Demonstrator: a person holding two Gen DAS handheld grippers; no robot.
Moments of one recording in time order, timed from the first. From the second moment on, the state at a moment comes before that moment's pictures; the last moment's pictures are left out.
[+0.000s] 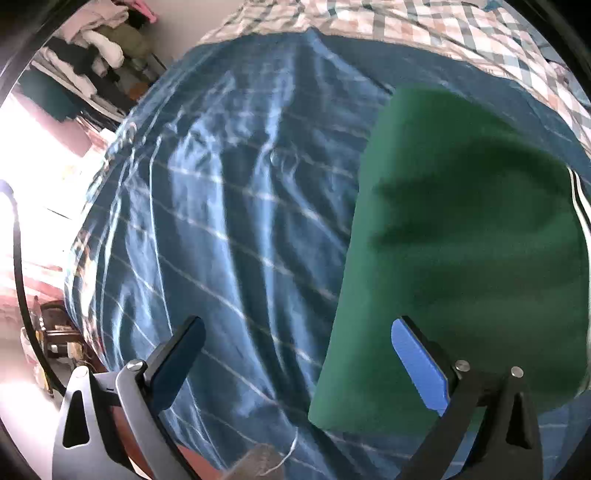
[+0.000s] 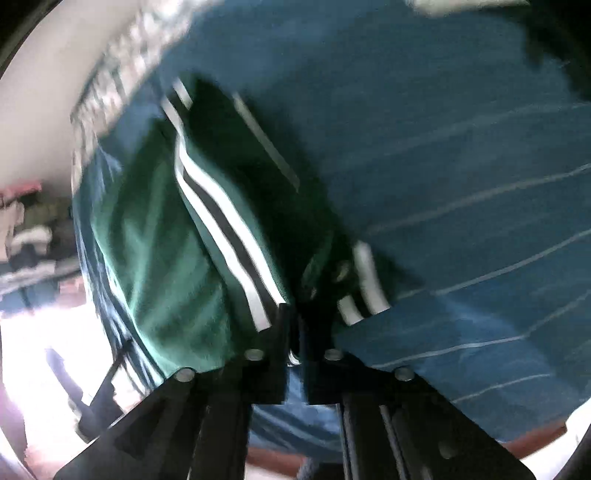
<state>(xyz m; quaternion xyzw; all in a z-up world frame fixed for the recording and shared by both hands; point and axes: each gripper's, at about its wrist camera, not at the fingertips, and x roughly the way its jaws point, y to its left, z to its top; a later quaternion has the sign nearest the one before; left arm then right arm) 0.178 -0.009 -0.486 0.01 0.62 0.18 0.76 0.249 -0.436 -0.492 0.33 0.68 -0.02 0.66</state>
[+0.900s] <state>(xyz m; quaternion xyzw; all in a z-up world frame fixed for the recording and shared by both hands) 0.359 0.013 -0.538 0.04 0.59 0.17 0.79 0.432 -0.318 -0.571 0.23 0.71 0.01 0.67</state>
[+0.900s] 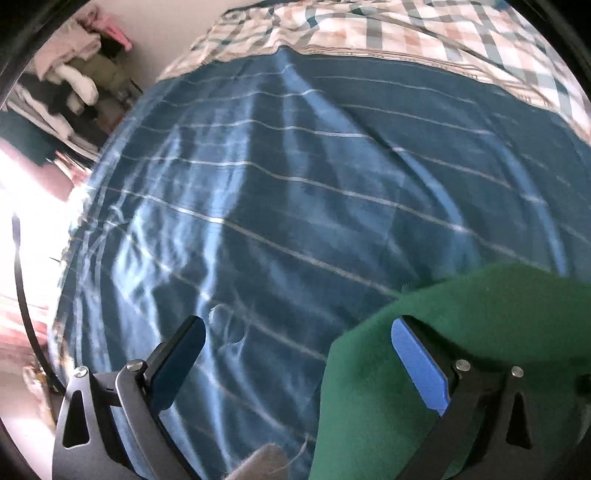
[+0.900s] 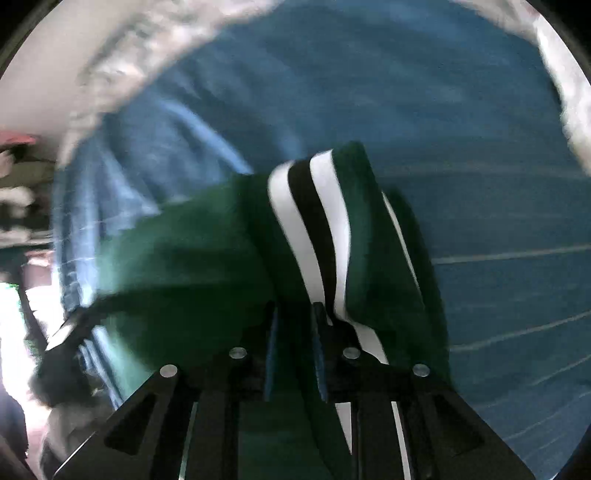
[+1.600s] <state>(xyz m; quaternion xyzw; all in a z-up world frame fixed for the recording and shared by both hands) 0.237 0.042 -0.545 -0.25 0.60 0.01 0.76 0.363 -0.396 -0.632 0.36 0.69 0.19 0.59</state>
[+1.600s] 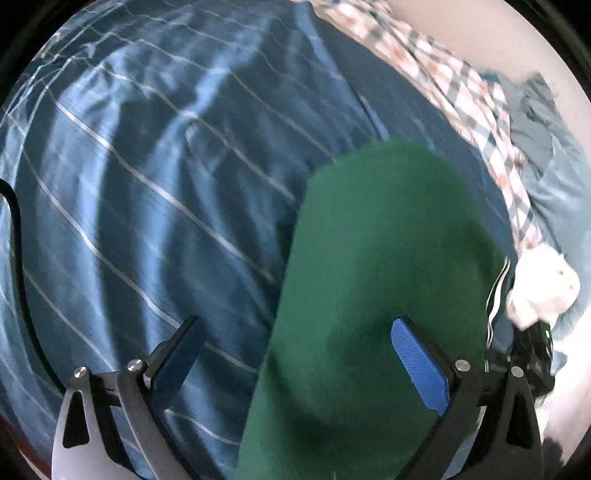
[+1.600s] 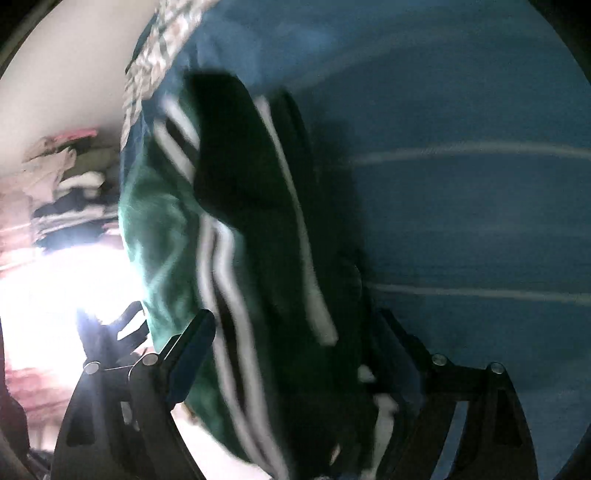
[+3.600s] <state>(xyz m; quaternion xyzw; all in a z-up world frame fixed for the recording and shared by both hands) 0.319 0.000 -0.467 -0.17 0.56 -0.21 0.78 0.361 -0.268 -0.588 0.54 0.58 0.19 0.58</state>
